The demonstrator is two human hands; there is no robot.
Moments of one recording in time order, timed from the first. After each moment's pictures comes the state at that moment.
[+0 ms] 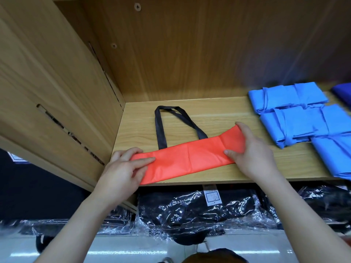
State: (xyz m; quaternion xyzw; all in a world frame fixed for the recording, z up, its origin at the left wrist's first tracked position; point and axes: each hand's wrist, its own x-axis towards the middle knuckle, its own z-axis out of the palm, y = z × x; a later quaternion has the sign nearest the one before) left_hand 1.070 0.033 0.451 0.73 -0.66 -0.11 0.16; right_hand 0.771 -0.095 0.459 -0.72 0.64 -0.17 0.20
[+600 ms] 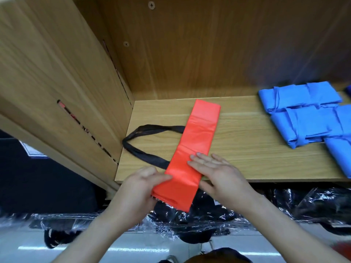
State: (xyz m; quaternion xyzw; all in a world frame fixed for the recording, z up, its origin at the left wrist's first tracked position) left_hand 1.047 0.065 0.452 0.62 -0.75 -0.08 0.23; right_hand 0.821 -0.041 0.423 -0.92 0.32 -0.15 0.17
